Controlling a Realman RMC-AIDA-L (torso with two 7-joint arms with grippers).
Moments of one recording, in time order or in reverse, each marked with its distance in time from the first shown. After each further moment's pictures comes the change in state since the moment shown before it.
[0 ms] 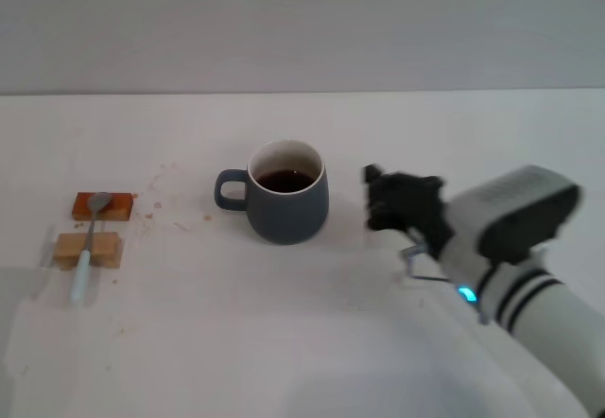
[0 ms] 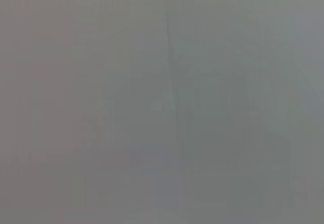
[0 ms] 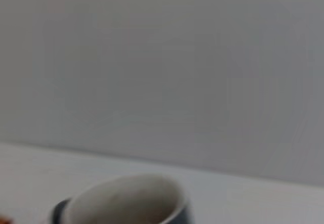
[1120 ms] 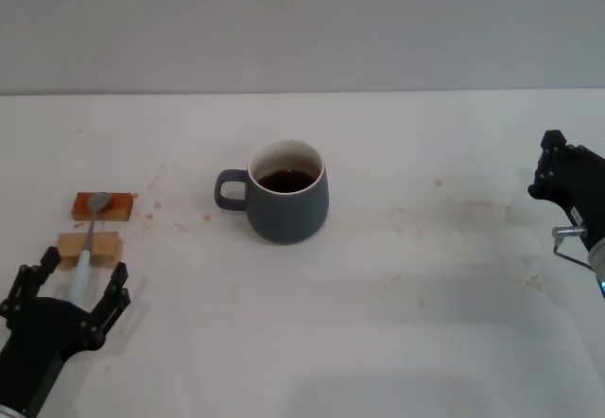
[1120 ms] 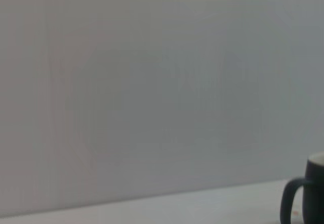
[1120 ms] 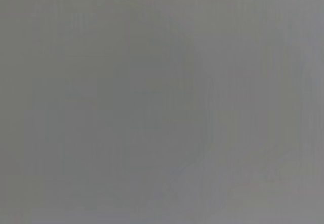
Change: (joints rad) left arm 0.072 -0.001 0.317 -0.084 -0.001 -0.159 0.006; right arm -0.150 -0.010 0.183 -0.190 0.008 -0.278 0.000
